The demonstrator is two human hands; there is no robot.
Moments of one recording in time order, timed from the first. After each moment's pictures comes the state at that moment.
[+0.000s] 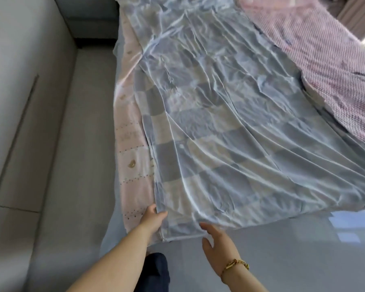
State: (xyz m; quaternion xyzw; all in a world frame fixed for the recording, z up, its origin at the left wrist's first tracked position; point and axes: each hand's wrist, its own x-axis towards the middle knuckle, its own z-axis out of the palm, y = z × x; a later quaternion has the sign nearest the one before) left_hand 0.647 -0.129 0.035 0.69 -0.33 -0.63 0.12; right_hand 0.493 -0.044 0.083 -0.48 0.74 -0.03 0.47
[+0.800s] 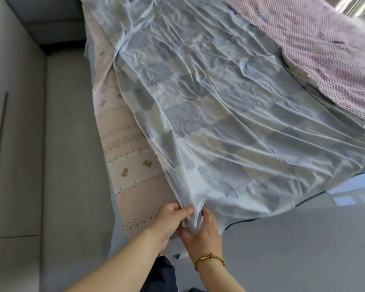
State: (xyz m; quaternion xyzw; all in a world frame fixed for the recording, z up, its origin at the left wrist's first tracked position) left_hand 0.619 -0.133 0.094 0.58 -0.34 -0.73 0.12; right_hand 0.551 -0.067 0.067 -0.33 0.85 -0.16 0.38
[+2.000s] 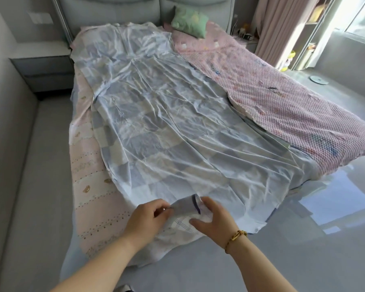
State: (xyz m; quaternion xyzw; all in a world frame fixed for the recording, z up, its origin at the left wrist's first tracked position) left_hand 0.543 -0.045 0.168 0.45 -0.75 -0.45 0.19; right_hand 0.372 0.029 0.178 -0.51 0.74 -0.24 0.37
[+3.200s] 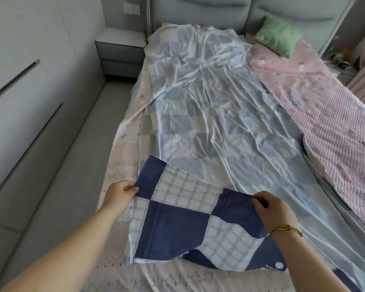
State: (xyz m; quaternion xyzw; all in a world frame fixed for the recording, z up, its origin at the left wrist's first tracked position) left_hand 0.612 -0.267 0.132 0.72 -0.45 -0.42 0.32; right_hand 0.292 -0.224 0.187 -0.54 0.81 -0.08 0.21
